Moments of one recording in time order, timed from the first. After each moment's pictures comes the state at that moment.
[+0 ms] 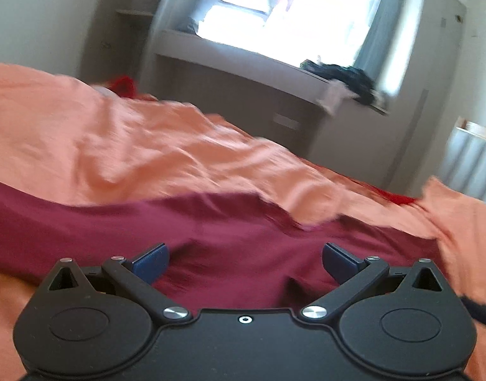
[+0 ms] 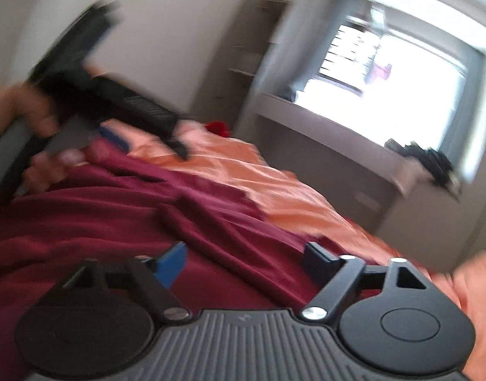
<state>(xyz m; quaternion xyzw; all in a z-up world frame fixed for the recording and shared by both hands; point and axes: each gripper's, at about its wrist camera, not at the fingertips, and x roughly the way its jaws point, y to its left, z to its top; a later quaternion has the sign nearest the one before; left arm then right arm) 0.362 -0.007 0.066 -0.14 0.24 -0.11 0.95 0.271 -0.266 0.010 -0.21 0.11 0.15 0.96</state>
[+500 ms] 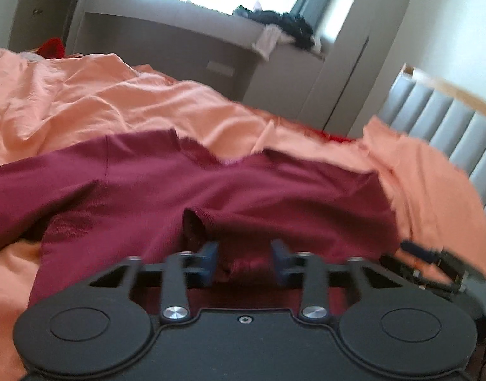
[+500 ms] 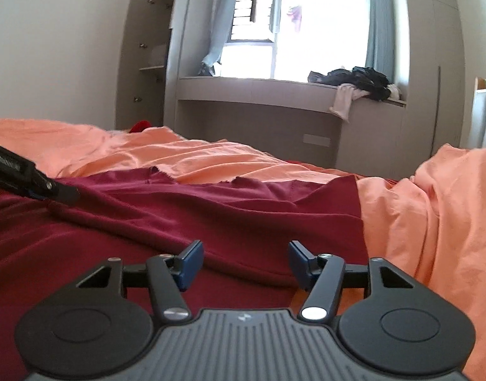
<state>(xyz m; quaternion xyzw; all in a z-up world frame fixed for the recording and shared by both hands) 0.367 -0.056 0.040 -0.10 0.31 -0.23 0.92 0.290 -0.372 -0.011 -0.06 0.16 0.07 0.98</state>
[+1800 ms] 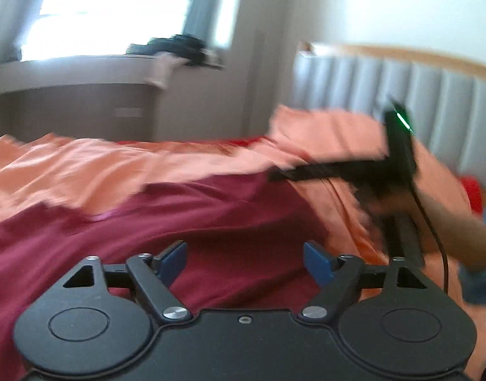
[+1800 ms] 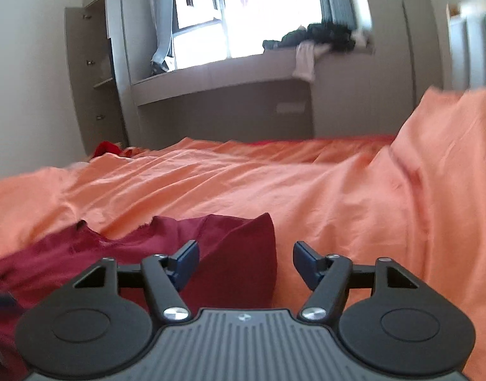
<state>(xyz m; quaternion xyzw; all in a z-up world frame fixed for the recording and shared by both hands) 0.354 -0.180 0.053 0.03 0.21 -0.38 0.90 0.434 -0.487 0.028 0.08 0.23 0.05 0.97</state>
